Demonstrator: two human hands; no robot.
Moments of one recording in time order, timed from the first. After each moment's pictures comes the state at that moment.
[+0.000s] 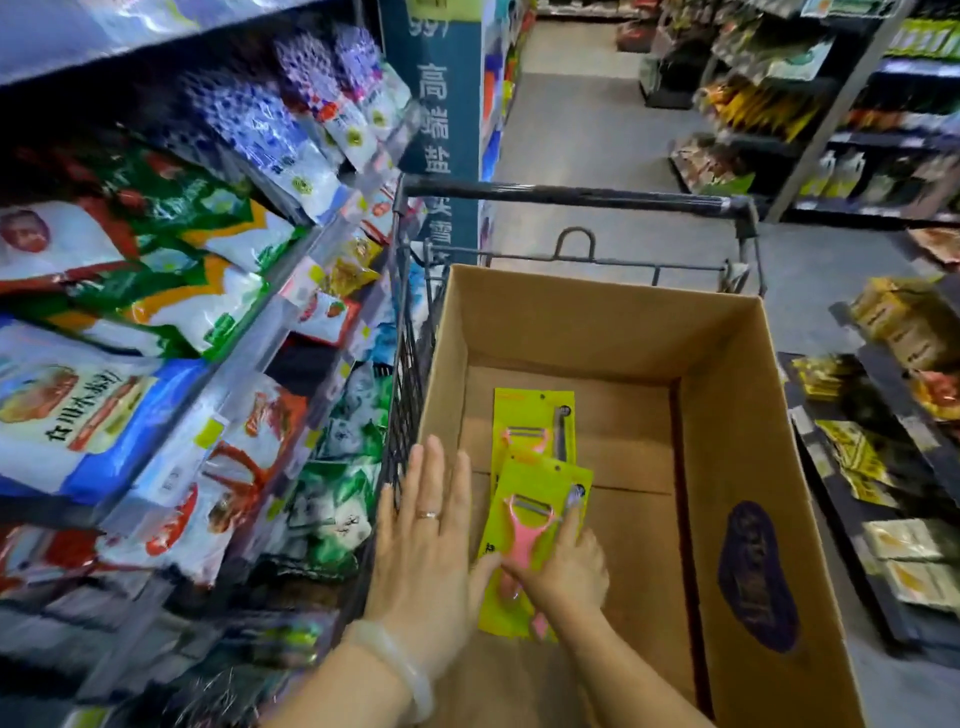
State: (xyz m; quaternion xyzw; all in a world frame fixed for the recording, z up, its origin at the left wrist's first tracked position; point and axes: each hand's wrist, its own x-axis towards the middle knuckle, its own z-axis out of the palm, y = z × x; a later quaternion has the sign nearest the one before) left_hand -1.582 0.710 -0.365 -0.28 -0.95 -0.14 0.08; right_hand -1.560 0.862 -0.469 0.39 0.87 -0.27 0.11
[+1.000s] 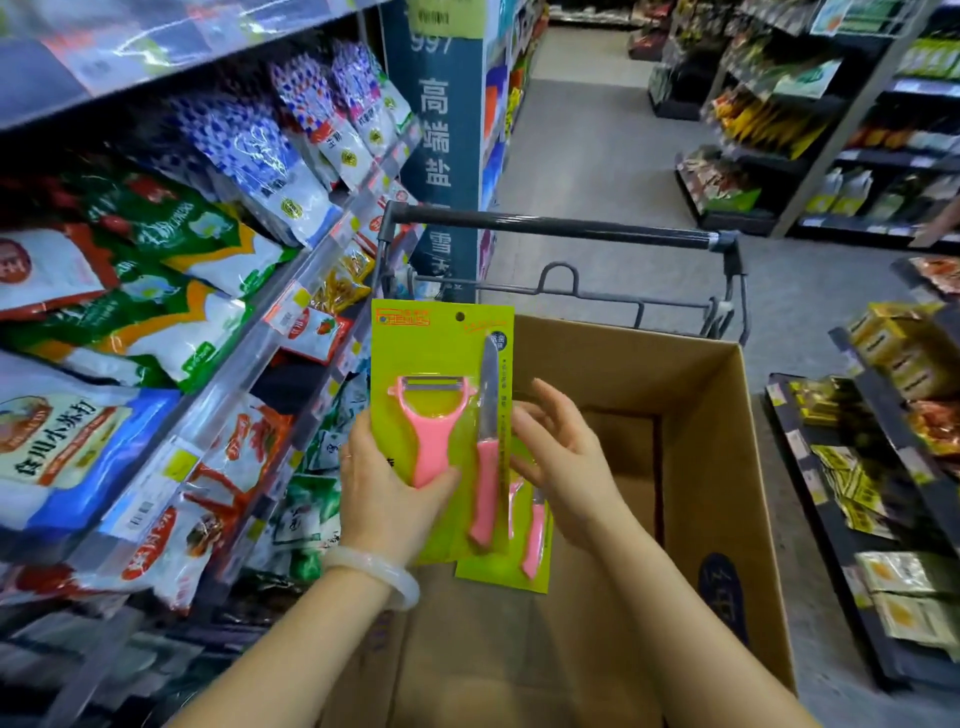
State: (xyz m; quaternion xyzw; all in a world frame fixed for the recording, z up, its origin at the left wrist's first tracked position) left_hand -1.645 0.756 -0.303 0.02 -0.87 -0.49 -0.01; right_hand -1.622 0.907 -0.305 0.17 0.65 -0.73 -0.07
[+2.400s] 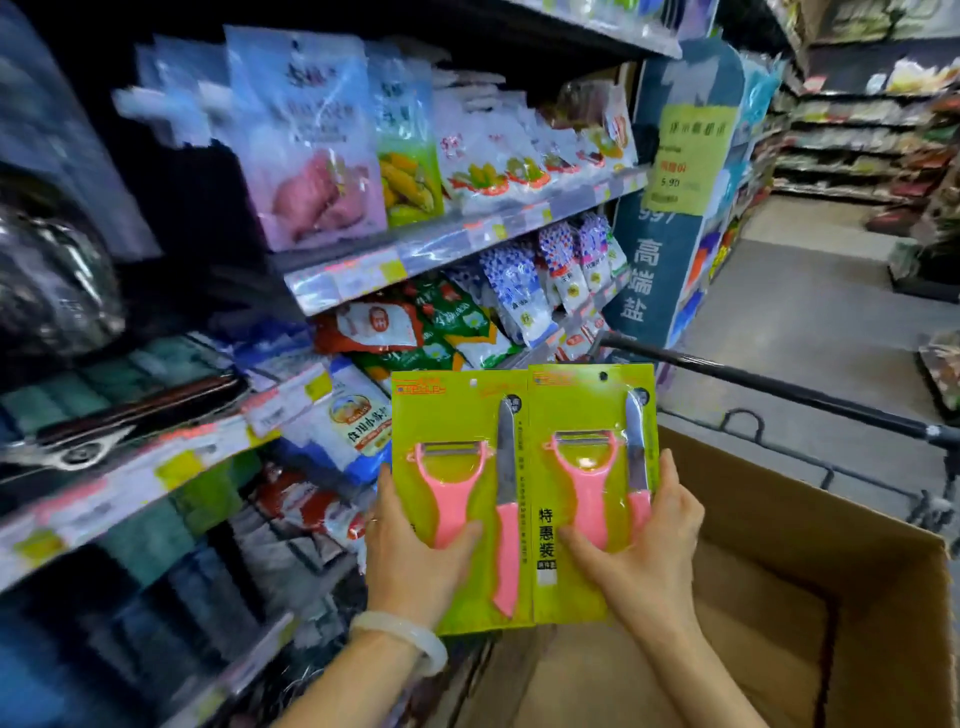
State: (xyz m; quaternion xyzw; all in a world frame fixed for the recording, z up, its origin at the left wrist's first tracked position) left_hand -1.549 0.645 -0.234 0.18 -0.82 -0.53 0.15; right_hand -1.575 0.829 -0.246 0.04 0.87 -0.47 -0.18
